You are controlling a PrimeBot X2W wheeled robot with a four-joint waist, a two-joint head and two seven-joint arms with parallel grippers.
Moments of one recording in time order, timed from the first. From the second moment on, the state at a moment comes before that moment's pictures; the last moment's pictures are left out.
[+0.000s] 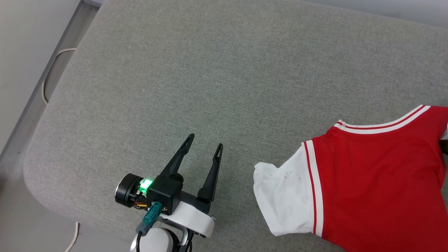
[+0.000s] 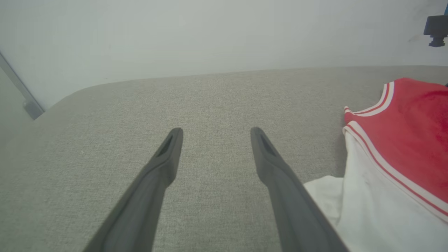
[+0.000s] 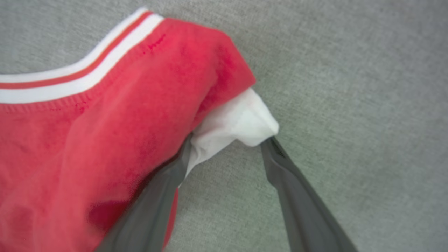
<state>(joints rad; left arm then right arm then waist) -0.17 0.06 -0.31 0.09 -0.07 -0.06 -0.26 -0.58 -0.55 0.04 0.38 0.43 0.13 1.16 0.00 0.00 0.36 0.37</state>
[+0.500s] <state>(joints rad) -0.16 0.06 -0.28 0.10 -0.07 -0.06 -0.26 -0.51 -0.59 0.10 0.43 0.52 0.13 1.08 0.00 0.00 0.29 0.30</state>
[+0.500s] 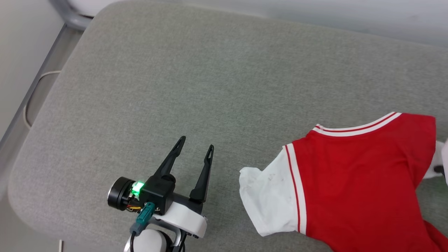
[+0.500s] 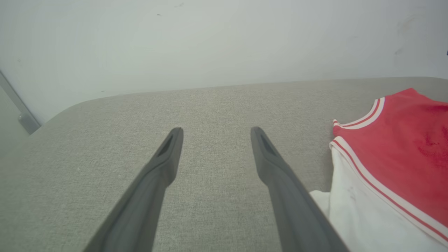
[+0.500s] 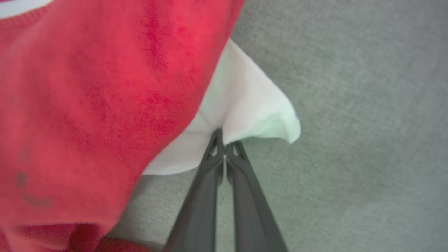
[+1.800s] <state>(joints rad) -0.08 0.10 -0.19 0.10 -0.08 -0.08 -0.26 -0.28 -0.57 -0.02 0.31 0.46 0.13 0.31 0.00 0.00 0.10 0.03</state>
